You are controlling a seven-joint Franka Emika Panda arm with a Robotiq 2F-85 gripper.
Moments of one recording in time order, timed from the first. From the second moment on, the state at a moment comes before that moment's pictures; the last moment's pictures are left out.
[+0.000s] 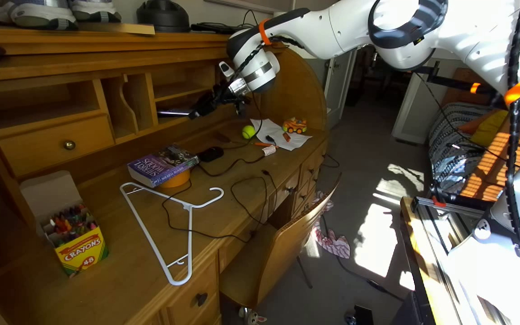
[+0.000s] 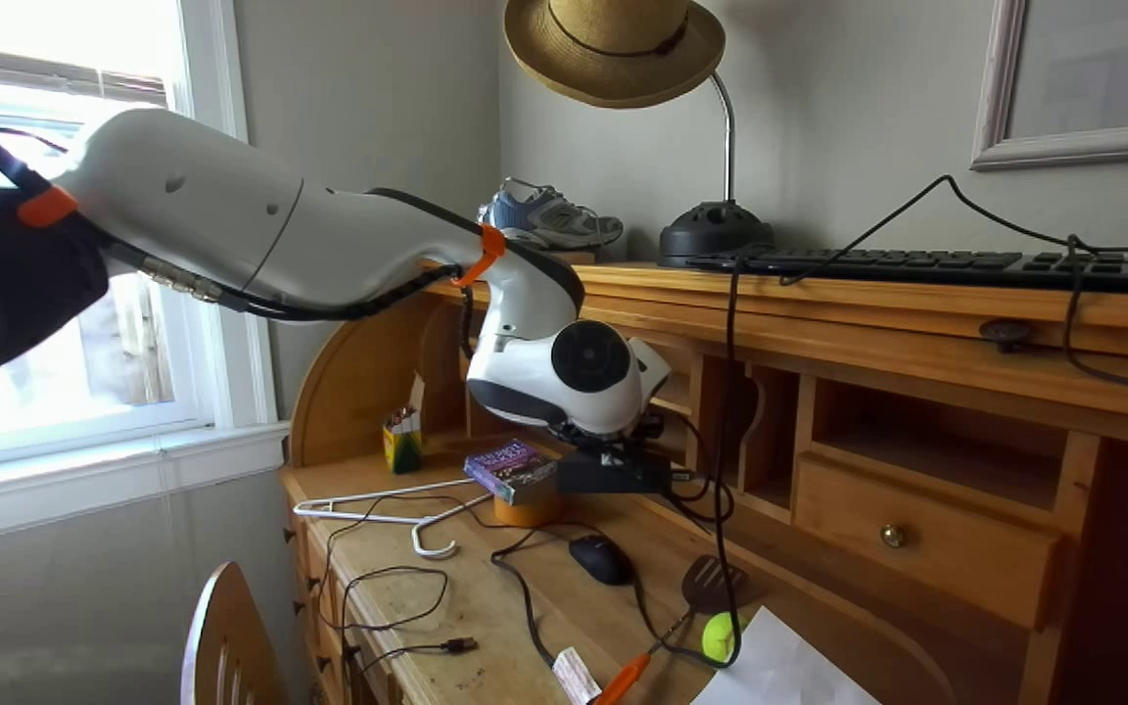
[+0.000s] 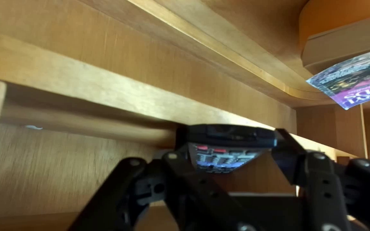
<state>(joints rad) -0.67 1.05 0.43 -1.13 0.87 2.53 -1.78</state>
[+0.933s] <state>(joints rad) -0.67 0.99 0.36 -1.14 0.78 2.45 -1.77</state>
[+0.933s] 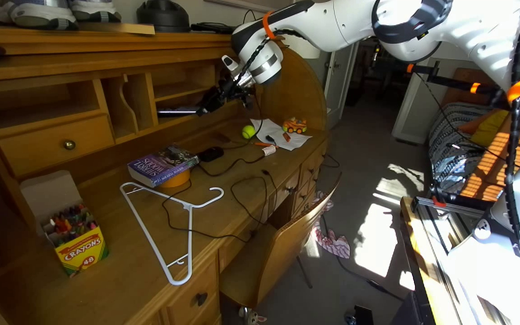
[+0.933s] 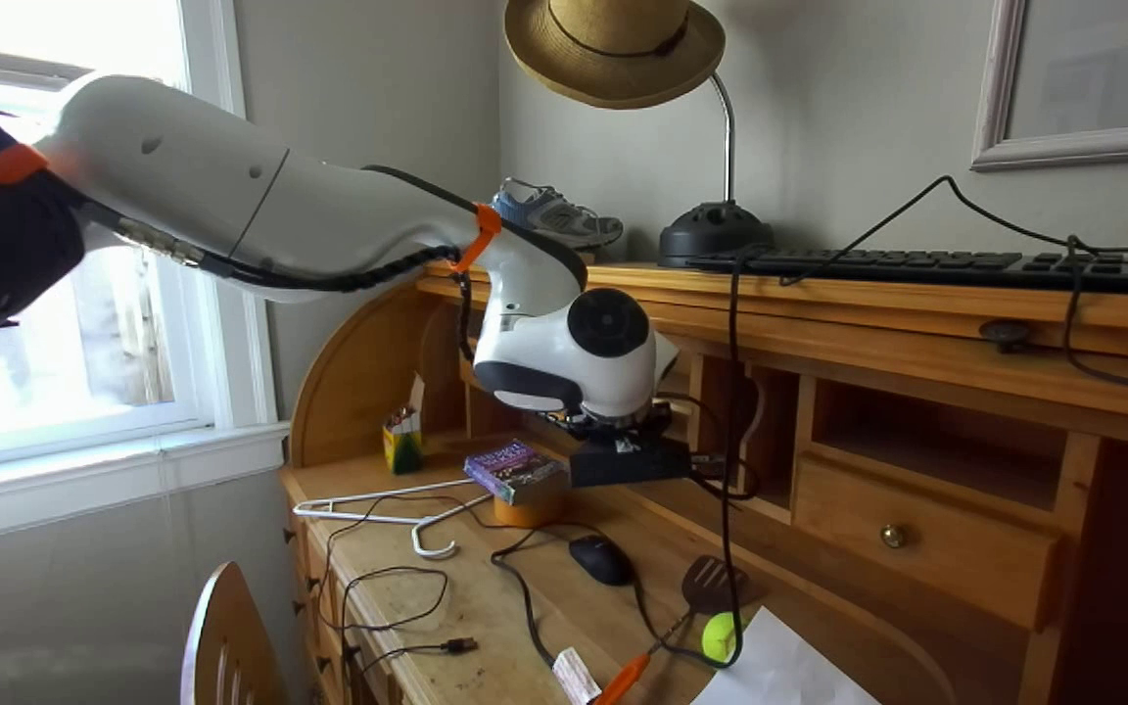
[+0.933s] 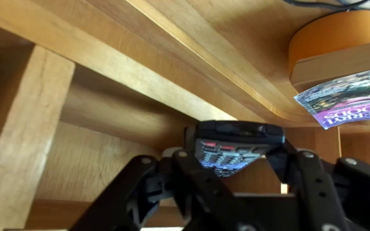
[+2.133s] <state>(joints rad) -0.72 0.87 0.26 -1.24 0.56 1.98 -1.92</state>
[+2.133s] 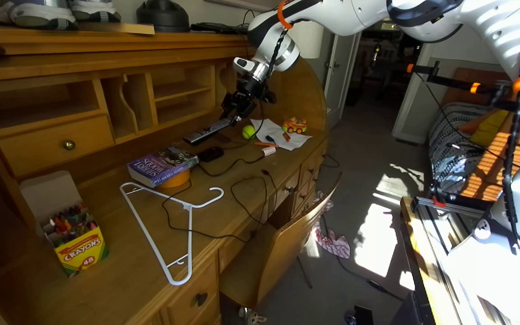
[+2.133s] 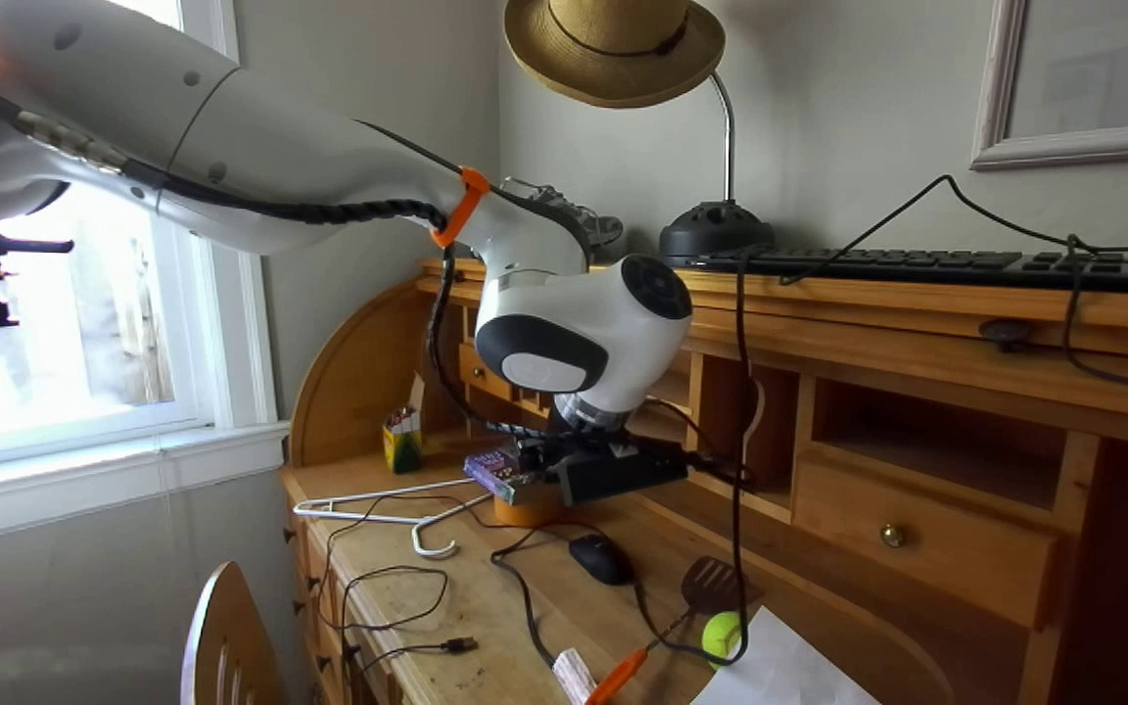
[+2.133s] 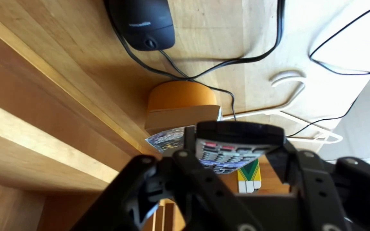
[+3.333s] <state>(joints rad) -0.53 0.88 0.23 -1.33 0.78 2.19 -2.04</state>
